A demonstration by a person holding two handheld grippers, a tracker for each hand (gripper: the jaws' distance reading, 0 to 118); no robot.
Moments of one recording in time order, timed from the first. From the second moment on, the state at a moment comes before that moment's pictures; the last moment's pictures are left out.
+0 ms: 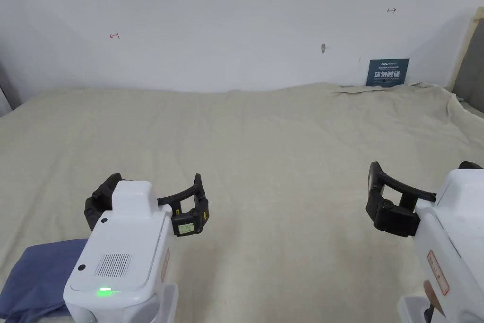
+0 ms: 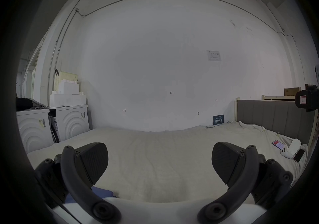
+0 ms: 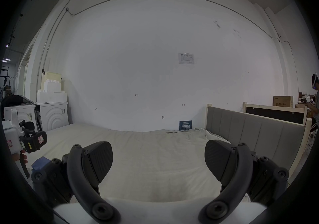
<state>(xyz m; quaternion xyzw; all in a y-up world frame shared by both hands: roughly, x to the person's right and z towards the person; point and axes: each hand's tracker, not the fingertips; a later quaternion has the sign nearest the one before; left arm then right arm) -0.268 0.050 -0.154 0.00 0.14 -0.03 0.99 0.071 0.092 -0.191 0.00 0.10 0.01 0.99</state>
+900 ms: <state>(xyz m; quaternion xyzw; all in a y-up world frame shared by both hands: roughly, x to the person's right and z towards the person) -0.268 0.048 -0.156 0.00 0.13 -0.04 0.99 0.070 0.091 -0.193 0.00 0.10 0.01 0.99</state>
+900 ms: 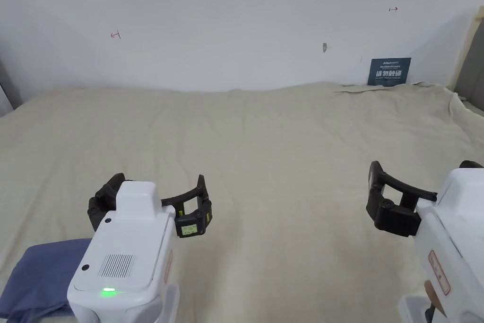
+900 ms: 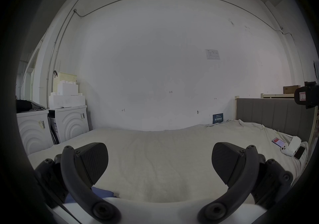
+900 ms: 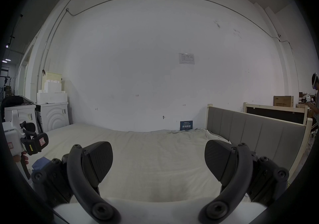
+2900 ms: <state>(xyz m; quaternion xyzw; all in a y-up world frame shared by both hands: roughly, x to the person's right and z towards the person) -0.268 0.053 -0.151 0.00 0.13 -0.04 0.99 0.061 0.111 -0.224 -0.28 0.01 -0.06 0.96</state>
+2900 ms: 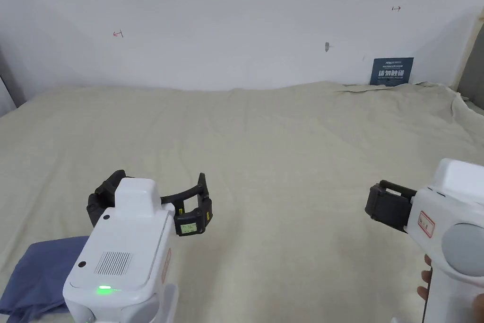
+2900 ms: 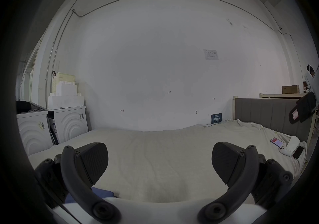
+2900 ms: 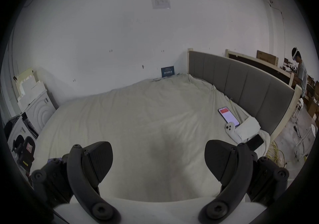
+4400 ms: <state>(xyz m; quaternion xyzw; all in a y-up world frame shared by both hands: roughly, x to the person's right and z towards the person) -0.269 0.057 -0.149 0.01 0.13 -0.04 0.99 0.051 0.098 -0.187 0.00 0.06 -0.01 1.00</state>
